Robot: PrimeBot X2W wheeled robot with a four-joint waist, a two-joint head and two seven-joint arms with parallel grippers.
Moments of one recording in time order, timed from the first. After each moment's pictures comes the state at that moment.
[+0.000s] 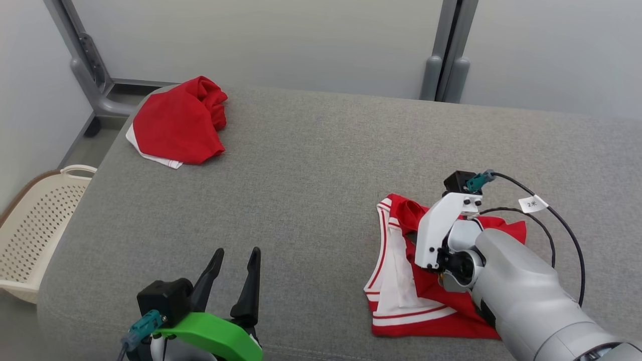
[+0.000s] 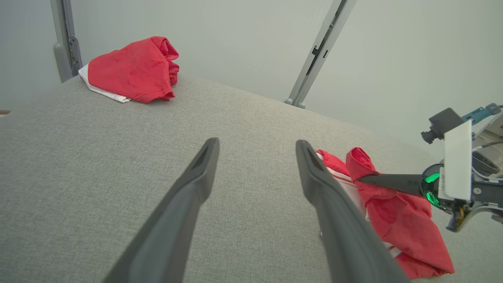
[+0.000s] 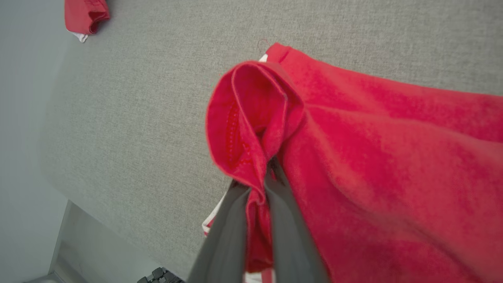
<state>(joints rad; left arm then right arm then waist) -0.14 0.41 -0.71 -0.01 -0.87 0.31 -0.21 -0.75 -0.06 0.55 1.10 0.86 0.13 0.32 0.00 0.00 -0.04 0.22</state>
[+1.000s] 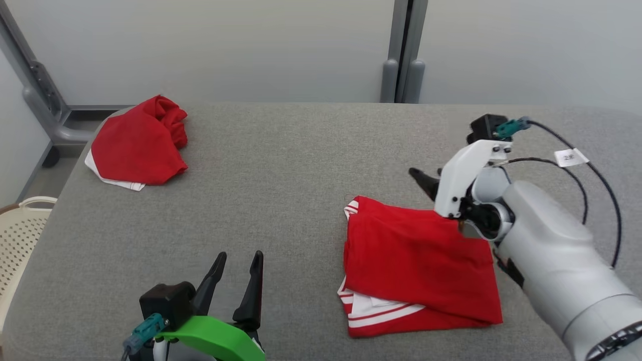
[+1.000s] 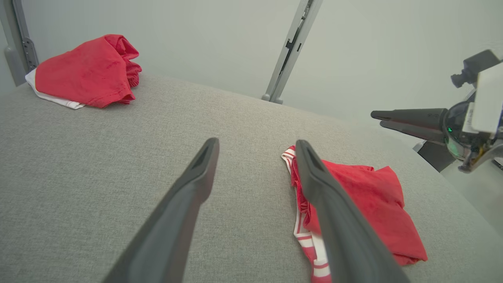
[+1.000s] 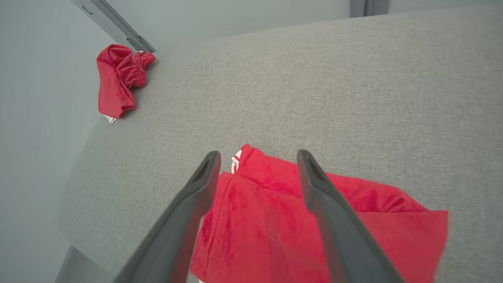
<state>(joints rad) -0.13 0.41 -0.72 -0.01 -0.88 0.31 -0.22 -0.82 -0.14 0.52 0.96 0.88 0.13 0.32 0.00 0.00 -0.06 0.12</state>
